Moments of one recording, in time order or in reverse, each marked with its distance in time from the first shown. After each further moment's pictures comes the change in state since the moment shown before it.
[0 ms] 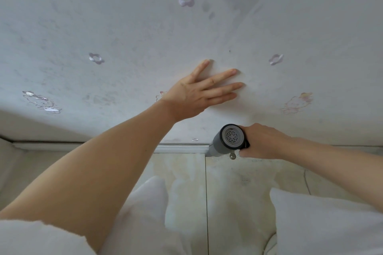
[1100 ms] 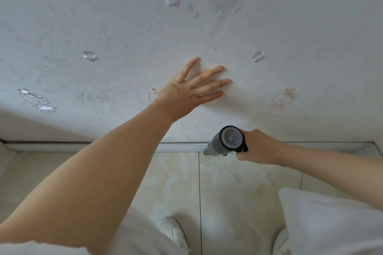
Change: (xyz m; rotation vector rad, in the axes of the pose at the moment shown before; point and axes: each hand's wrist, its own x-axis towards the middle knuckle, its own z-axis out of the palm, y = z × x) left_hand -0.001 0.004 -0.024 0.008 -0.142 -0.030; right_hand -0.018 0.026 0.032 0.152 0.069 -0.020
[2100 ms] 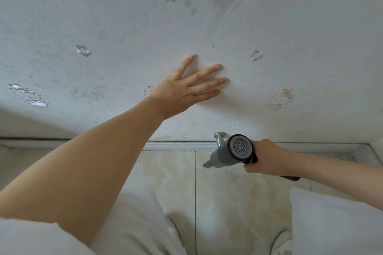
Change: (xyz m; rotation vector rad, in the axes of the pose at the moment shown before) left_hand 0.000 -0.003 0.005 -0.036 0.057 0.008; right_hand -0.032 0.003 -0.003 -0.019 -0.047 0.014
